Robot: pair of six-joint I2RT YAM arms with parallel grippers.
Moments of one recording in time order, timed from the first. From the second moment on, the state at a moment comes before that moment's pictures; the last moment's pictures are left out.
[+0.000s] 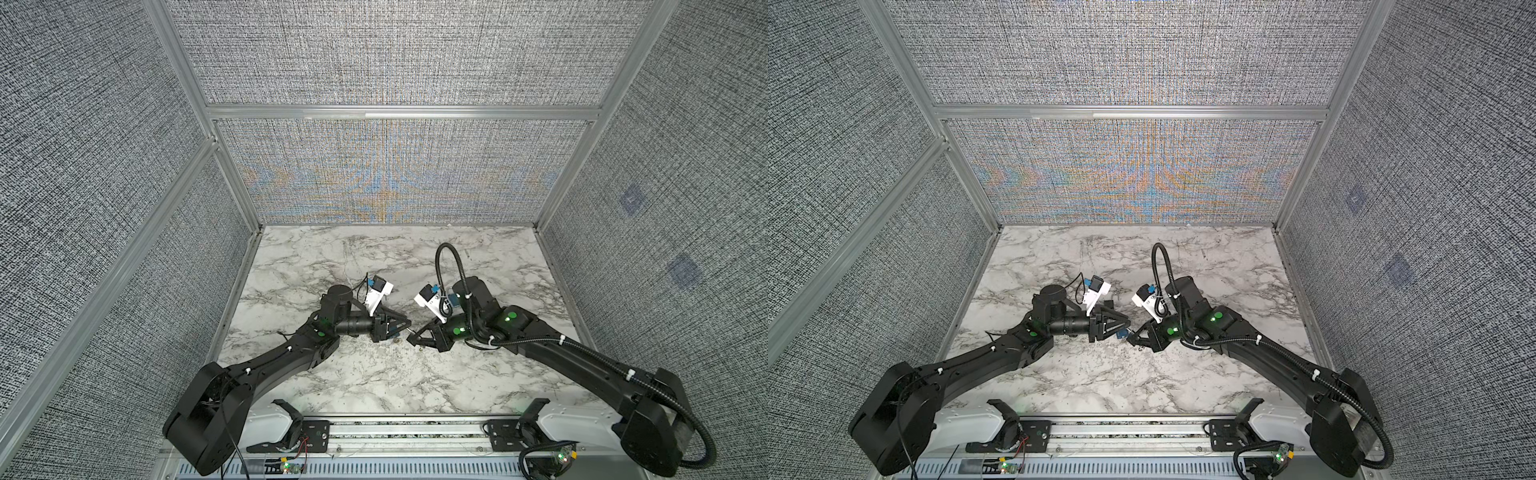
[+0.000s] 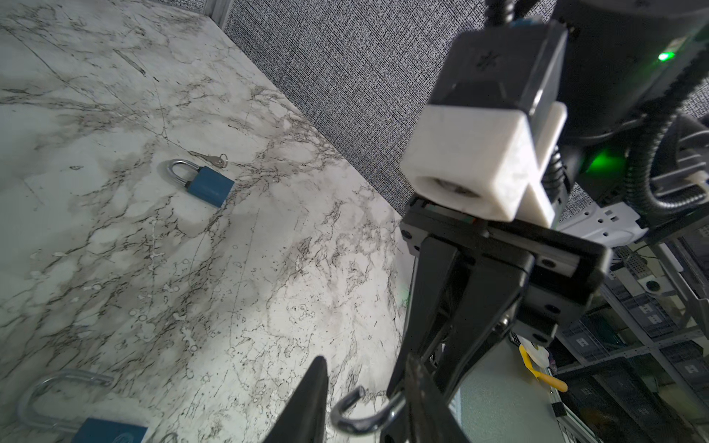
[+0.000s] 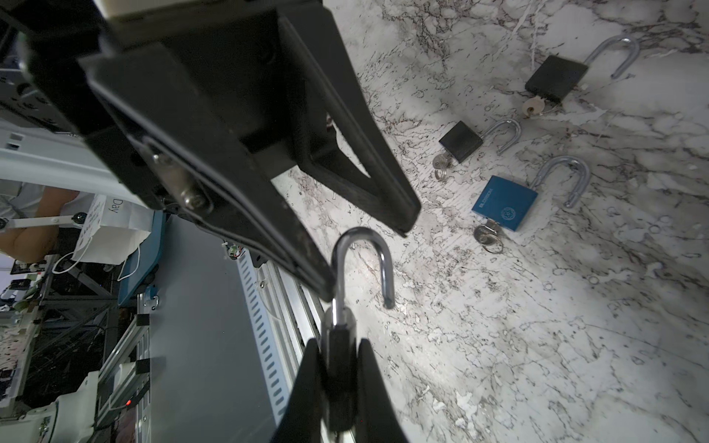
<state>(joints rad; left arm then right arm) -0.63 1.27 0.57 0.40 0.85 -0.48 0.70 1.22 0.88 -0.45 -0.65 0.24</state>
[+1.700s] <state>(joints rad) -0.60 1.27 0.50 0.52 0.92 -0.54 0.65 1.24 0.88 -0.41 -0.77 0.29</state>
